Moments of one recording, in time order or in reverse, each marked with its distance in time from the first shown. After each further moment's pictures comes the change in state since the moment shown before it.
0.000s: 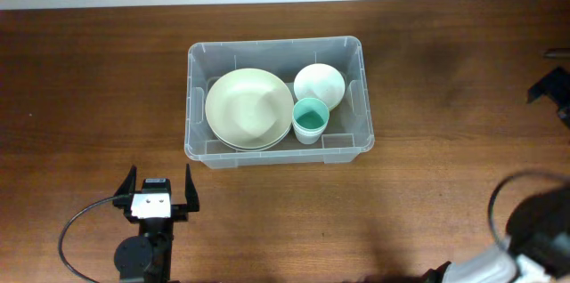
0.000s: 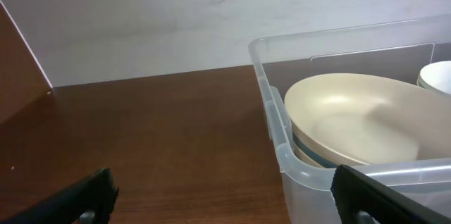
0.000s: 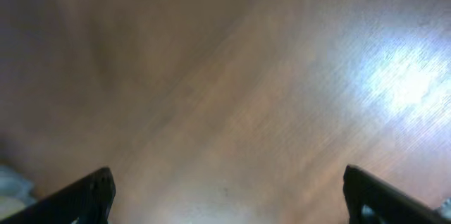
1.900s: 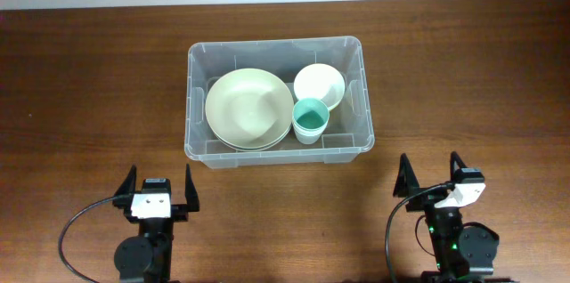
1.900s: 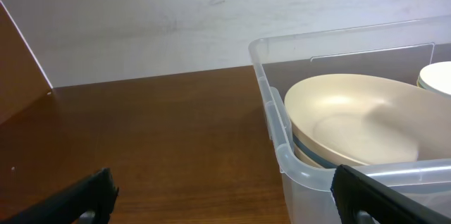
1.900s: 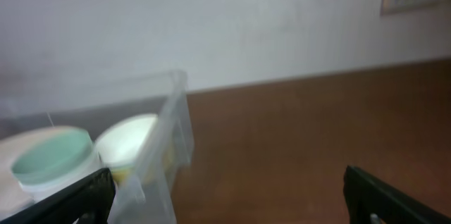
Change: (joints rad) left arm 0.000 -0.002 0.000 0.000 0.000 0.000; right arm 0.567 -1.826 -1.935 1.413 -0.100 -0.147
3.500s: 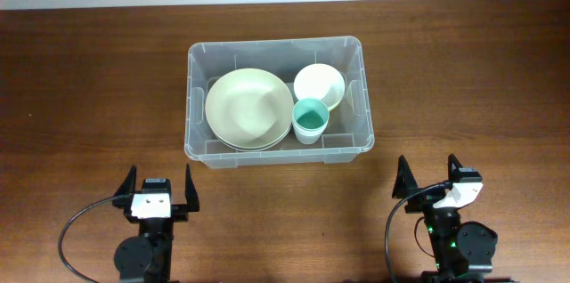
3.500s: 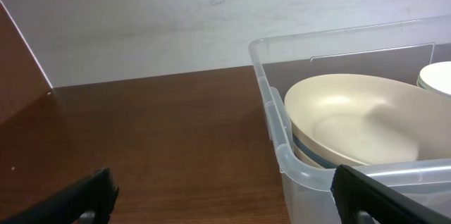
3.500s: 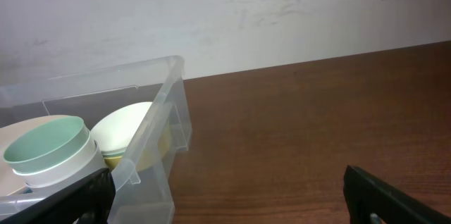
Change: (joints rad) left arm 0.000 0.000 0.000 0.000 0.000 0.000; right arm 0.000 -0.001 -0.001 -0.023 0.000 0.000
